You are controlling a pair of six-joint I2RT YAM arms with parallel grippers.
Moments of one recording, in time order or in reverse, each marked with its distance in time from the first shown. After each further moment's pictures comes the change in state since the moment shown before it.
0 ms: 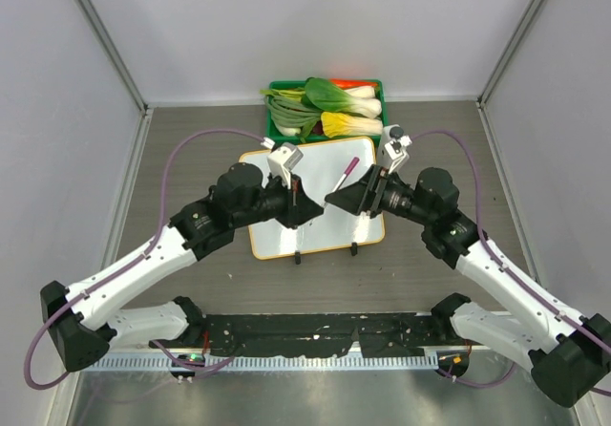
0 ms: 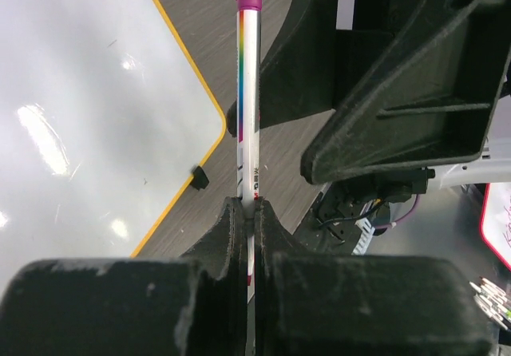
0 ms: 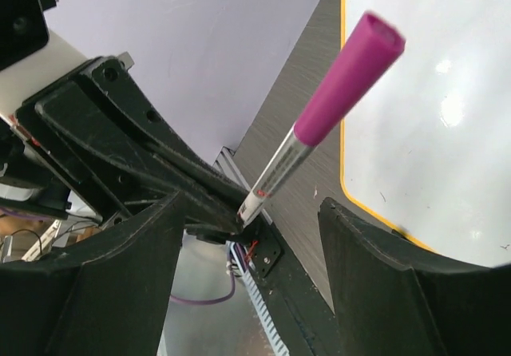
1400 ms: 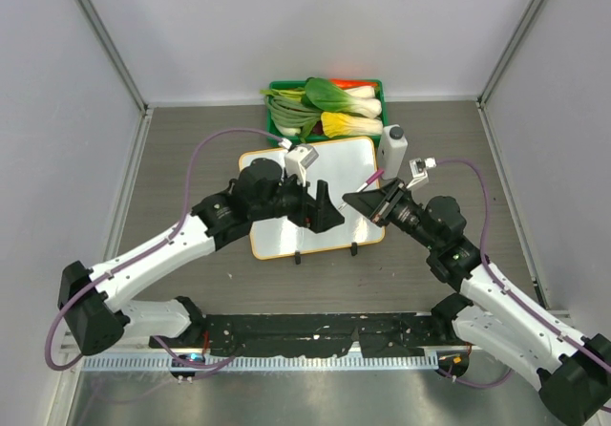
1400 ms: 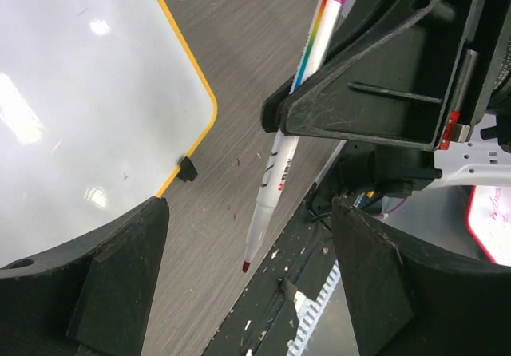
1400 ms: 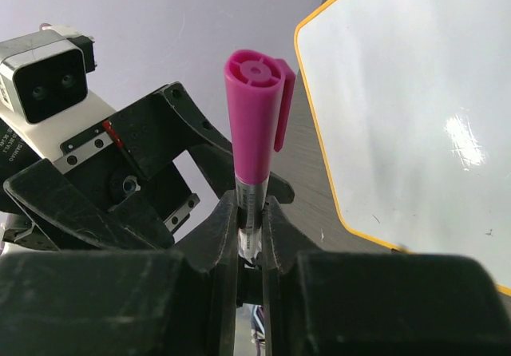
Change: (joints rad) left arm 0.004 0.117 0.015 0.017 0.038 -0.051; right arm 0.013 -0.156 -0.238 0.169 0.264 0.212
